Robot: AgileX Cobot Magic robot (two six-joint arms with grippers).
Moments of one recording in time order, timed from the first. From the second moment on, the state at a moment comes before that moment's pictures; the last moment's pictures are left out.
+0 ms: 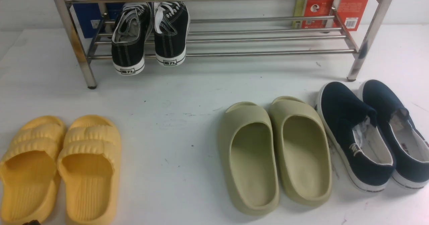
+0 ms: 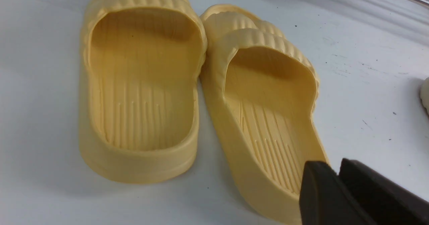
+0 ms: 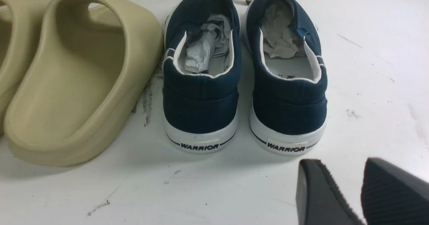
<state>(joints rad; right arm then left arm) -0.01 -0.01 0.01 0.07 0.39 -0.09 -0.03 -0.01 0.03 -0.05 0.39 -0.32</state>
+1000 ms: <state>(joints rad) -0.01 -0.01 0.01 0.07 0.39 -0.09 -0.03 -0.01 0.03 -0.05 0.39 -0.32</state>
